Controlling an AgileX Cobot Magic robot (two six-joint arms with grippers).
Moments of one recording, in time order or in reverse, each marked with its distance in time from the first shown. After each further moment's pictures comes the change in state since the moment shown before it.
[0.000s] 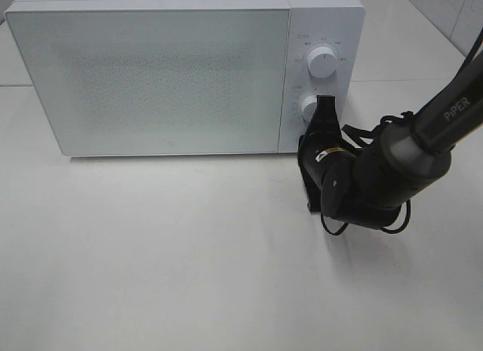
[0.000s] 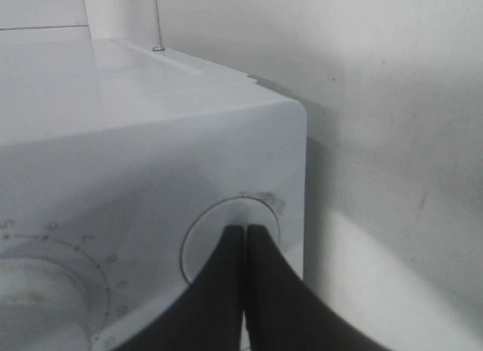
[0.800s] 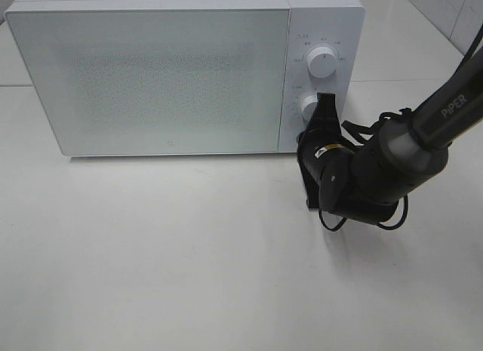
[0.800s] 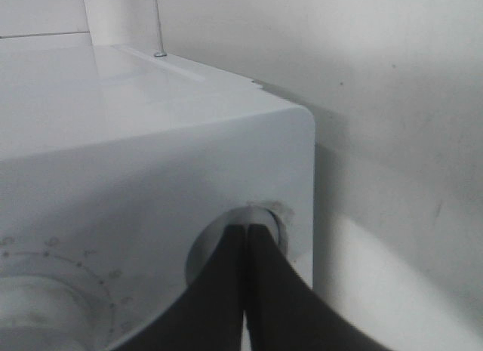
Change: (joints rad) left arm 0.000 0.000 0.000 0.000 0.000 0.000; right arm -0.014 0.007 -0.027 0.002 0.012 0.003
